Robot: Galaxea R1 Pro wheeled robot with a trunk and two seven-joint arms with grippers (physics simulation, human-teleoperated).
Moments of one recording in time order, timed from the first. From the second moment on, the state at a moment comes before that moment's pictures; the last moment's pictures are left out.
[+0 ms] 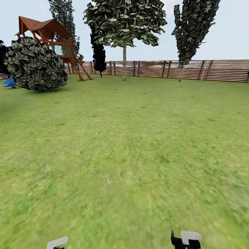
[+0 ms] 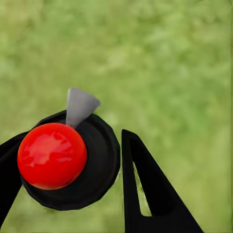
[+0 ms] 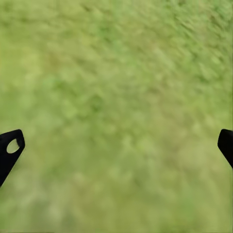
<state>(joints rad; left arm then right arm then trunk) -0.38 0.13 -0.10 -0.09 0.35 -0.32 0.02 -0.42 -0.02 -0.17 -0.03 0.29 -0.56 -0.36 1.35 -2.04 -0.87</state>
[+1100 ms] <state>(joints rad) -0.38 0.13 -0.10 -0.09 0.35 -0.32 0.02 -0.42 -0.02 -0.17 -0.03 0.29 -0.56 -0.36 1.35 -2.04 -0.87</state>
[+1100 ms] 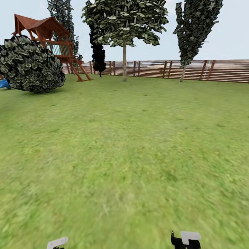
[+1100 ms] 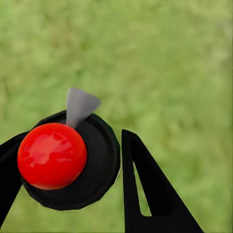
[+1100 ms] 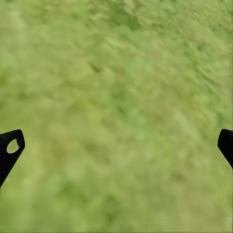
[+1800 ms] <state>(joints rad) -0.38 0.13 -0.10 -0.09 0.35 -0.32 0.02 -0.42 -0.02 -0.17 -0.03 0.29 -0.56 -0.36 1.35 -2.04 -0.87</state>
